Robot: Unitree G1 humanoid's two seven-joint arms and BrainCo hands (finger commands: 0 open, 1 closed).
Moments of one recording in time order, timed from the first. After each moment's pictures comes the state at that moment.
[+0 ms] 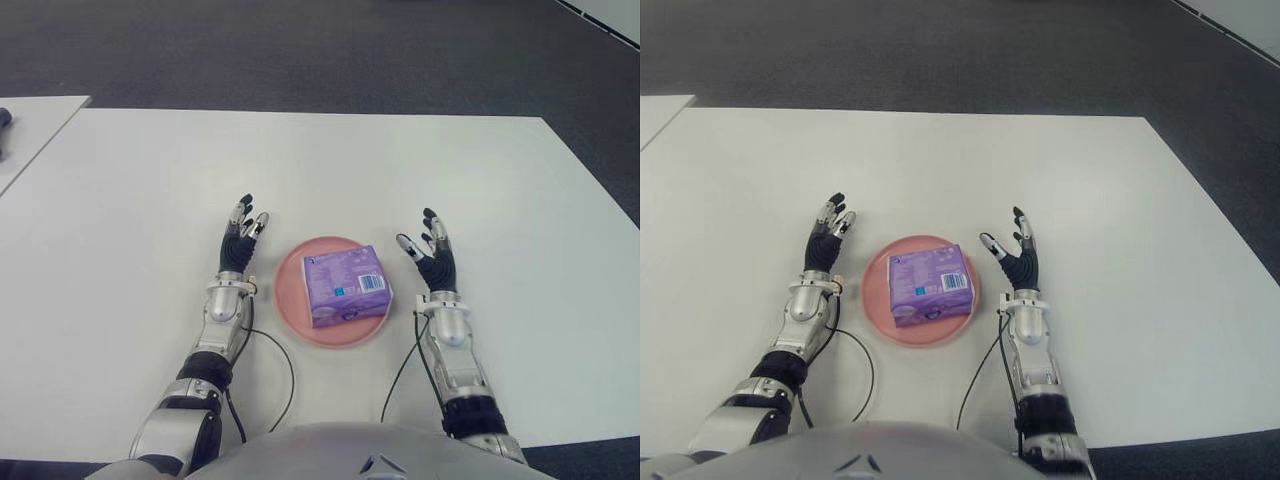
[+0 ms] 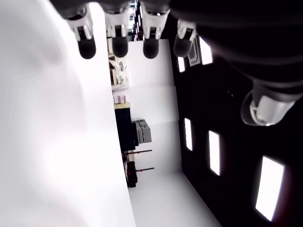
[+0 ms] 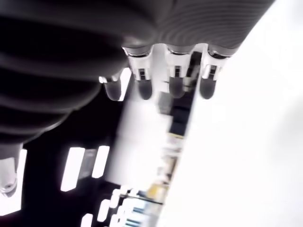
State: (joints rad) left arm -0.21 0.06 0.06 0.78 0.06 -0.66 0.12; right arm -0.02 -0.07 -0.01 0.31 -0.21 -0.32 -0.20
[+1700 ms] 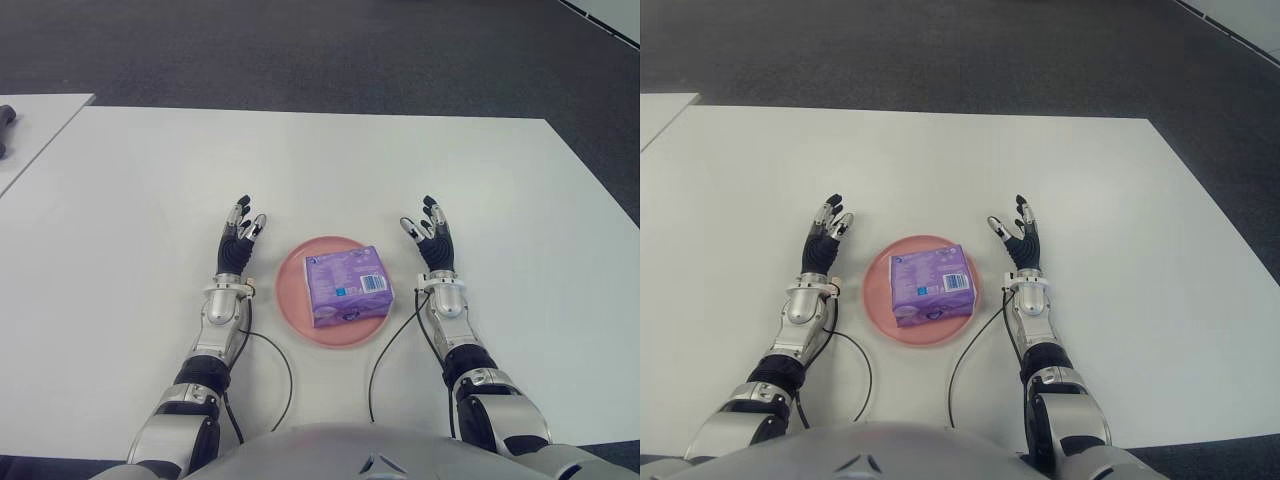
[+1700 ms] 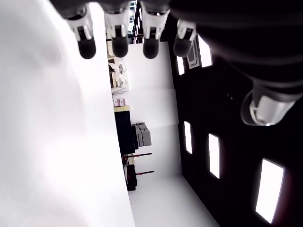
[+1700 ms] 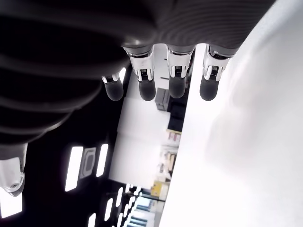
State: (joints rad) left arm -0.19 0.07 0.06 0.75 0.06 -0.65 0.12; right arm -0.32 -0.14 -0.07 0.91 -0.14 -0.64 -0.20
